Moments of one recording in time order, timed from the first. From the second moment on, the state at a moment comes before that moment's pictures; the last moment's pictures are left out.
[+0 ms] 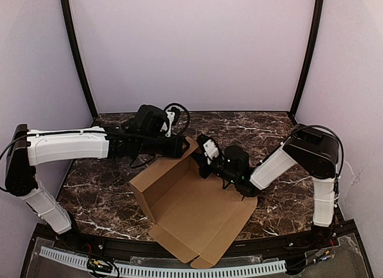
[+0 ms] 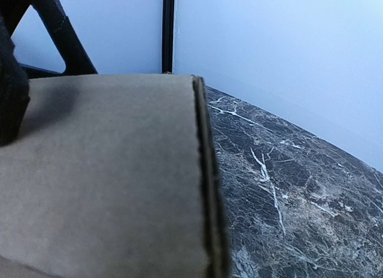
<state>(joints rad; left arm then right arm) -0.90 1.58 1.17 -0.22 -0.13 -0.42 0.91 2.03 0.84 1.08 0.04 -0.05</state>
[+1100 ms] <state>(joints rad) -0.90 1.00 1.11 -0.66 -0.33 -0.32 0.83 1.80 1.41 -0.02 -0.25 -0.53</state>
